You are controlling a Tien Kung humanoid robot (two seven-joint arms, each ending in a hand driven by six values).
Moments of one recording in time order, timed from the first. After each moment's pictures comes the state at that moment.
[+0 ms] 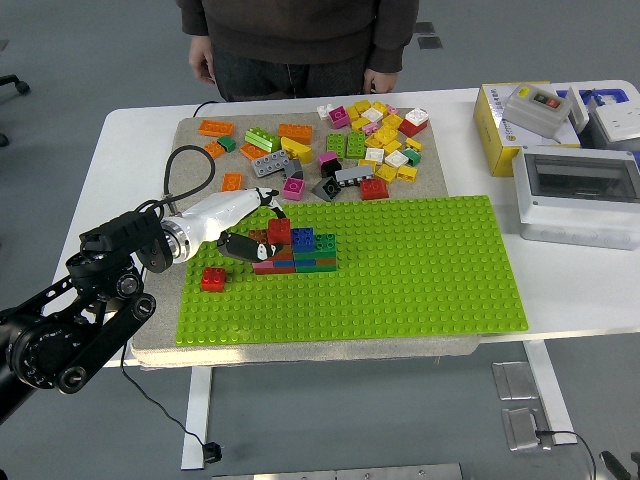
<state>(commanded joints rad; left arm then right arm) -0.61 0.26 -0.84 -1.26 1.89 -0.23 0.14 0.21 -0.14 0.90 0.18 -0.71 -0.11 -0.26</state>
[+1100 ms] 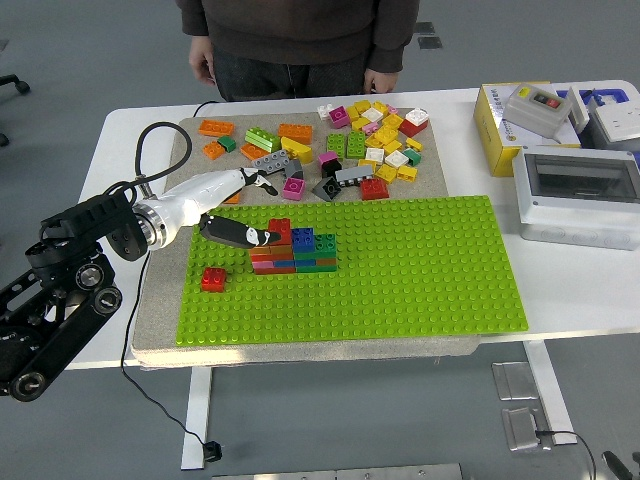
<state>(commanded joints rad) -0.56 0.34 -0.94 -1.50 1.83 -0.32 0.25 0.21 -0.14 0.92 0.18 -0.73 -0.11 -0.26</state>
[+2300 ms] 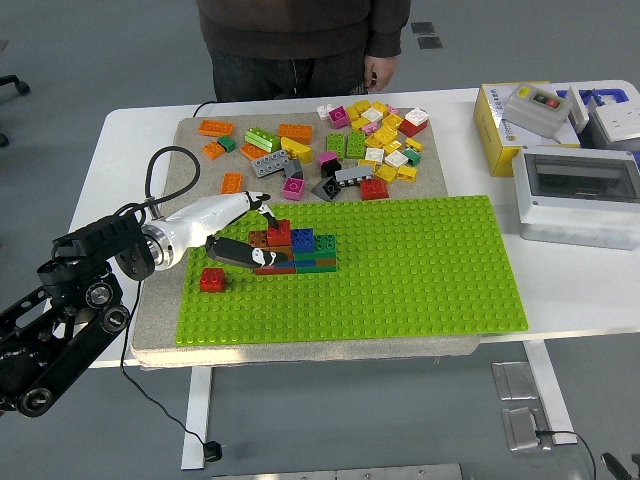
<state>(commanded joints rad) -0.53 0.32 -0.90 -1.45 1.84 -0.31 0.24 0.21 -0.14 0.91 0.18 -0.72 -0.12 -0.26</state>
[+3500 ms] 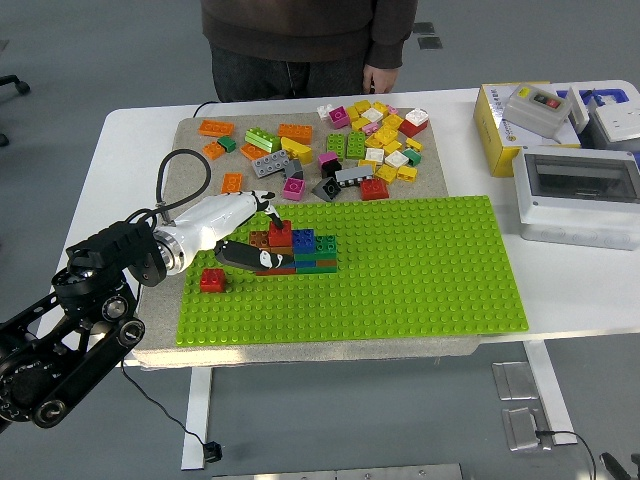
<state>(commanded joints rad) -0.52 0.31 -0.87 -1.48 1.93 -0.27 0.28 0.21 -0.14 0.91 0.18 -0.71 -0.11 -0.25</state>
